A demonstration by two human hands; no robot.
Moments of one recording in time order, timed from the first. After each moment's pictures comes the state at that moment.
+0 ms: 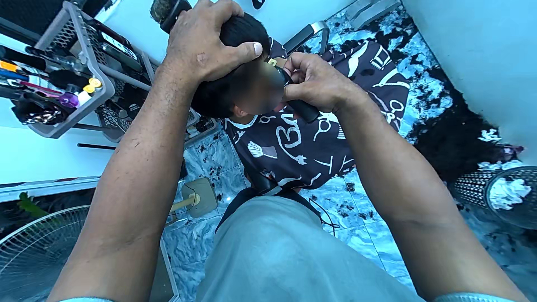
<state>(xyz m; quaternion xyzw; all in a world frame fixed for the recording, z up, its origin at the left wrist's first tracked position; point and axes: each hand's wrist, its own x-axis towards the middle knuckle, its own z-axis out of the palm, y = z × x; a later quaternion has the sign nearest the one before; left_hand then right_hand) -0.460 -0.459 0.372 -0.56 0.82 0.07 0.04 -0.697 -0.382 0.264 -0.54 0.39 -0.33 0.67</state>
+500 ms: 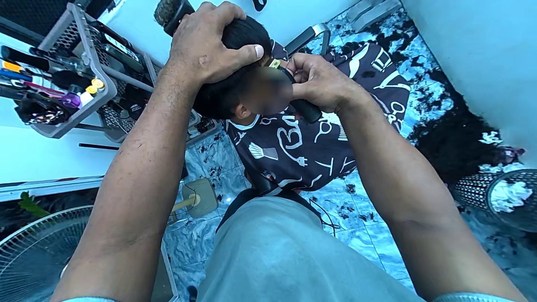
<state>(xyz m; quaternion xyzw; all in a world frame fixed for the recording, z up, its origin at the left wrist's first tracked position) -0.457 -0.460 0.370 -0.56 0.83 0.06 0.03 -0.700 -0.386 0.262 -0.53 0.38 -0.33 0.69</state>
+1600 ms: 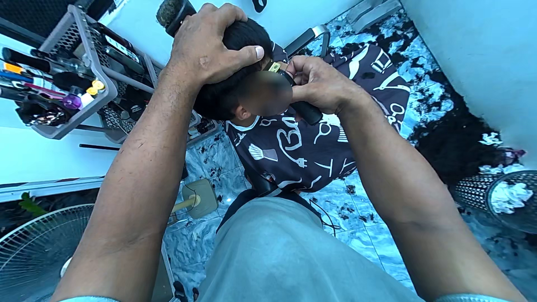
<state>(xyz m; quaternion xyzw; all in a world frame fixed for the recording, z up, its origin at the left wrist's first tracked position) -0.461 -0.463 0.372 -0.56 0.83 0.07 0.04 -0.702 -0.389 0.260 -0.53 0.37 -0.33 0.69</state>
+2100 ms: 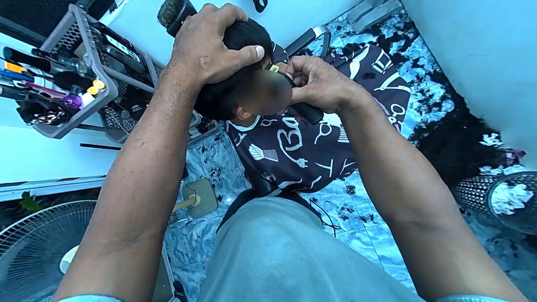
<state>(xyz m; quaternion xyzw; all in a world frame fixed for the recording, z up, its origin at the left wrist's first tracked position) -0.459 -0.465 0.370 -0.55 0.83 0.07 0.03 -0.702 -0.390 0.262 -0.55 0.37 -0.32 0.68</state>
